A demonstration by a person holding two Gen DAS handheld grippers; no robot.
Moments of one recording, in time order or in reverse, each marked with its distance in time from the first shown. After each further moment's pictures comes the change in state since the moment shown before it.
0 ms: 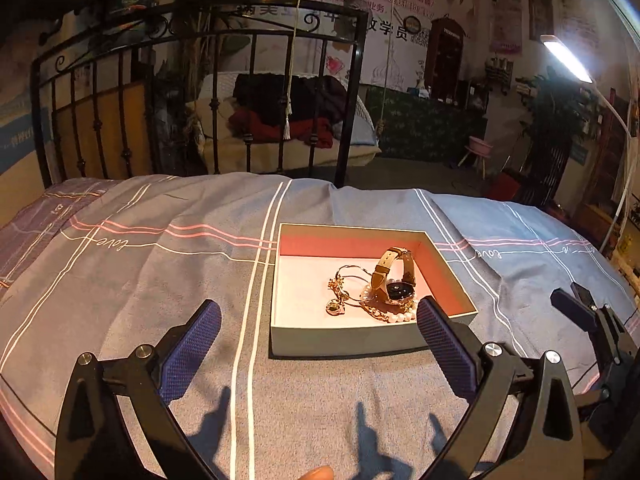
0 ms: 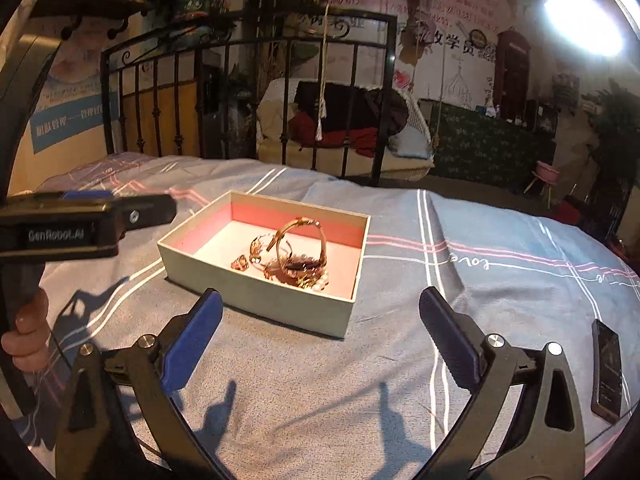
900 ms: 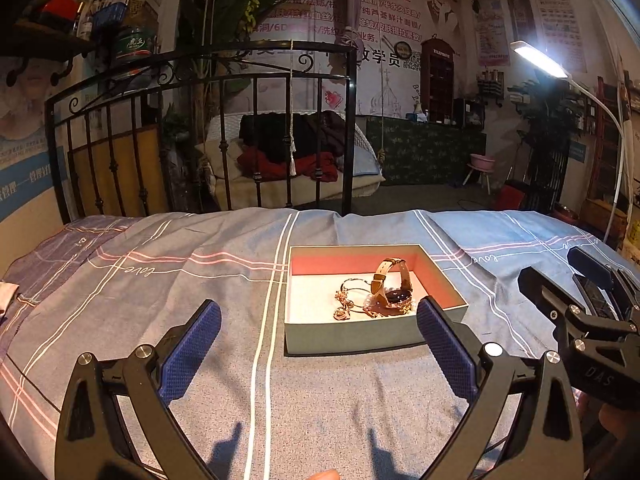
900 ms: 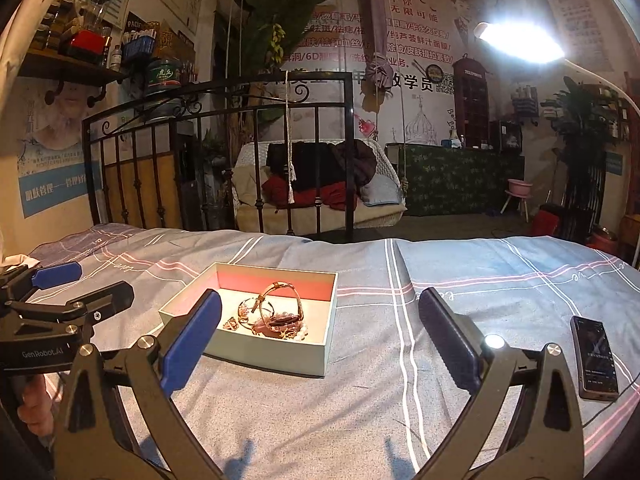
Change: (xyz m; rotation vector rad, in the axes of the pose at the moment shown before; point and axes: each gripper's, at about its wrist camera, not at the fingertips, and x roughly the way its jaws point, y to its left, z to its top) left arm -0.038 -0.017 -0.019 0.076 -0.125 0.052; right arm -0.038 -0.014 0.009 0.100 -0.135 -0.030
